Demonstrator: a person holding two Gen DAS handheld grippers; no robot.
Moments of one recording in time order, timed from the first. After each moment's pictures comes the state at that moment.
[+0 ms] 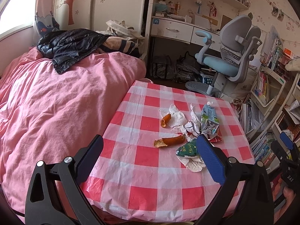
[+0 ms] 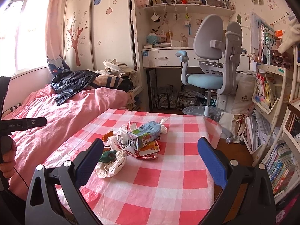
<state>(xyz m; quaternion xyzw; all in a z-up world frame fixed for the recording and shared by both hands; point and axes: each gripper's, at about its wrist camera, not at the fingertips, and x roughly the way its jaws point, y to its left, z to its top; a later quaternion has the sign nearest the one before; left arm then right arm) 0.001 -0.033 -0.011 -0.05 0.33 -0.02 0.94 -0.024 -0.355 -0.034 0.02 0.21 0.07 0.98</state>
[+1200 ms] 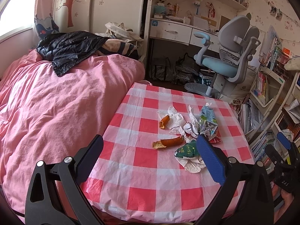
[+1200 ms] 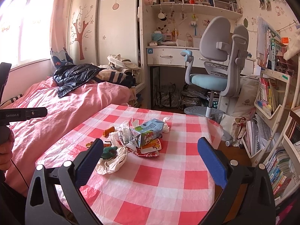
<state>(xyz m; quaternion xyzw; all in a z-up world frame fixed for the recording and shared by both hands) 0.000 -0.035 -0.007 -0.05 0.33 -0.02 0.94 -0.023 -0.345 -0.036 -0.01 0.21 0.08 0.97</state>
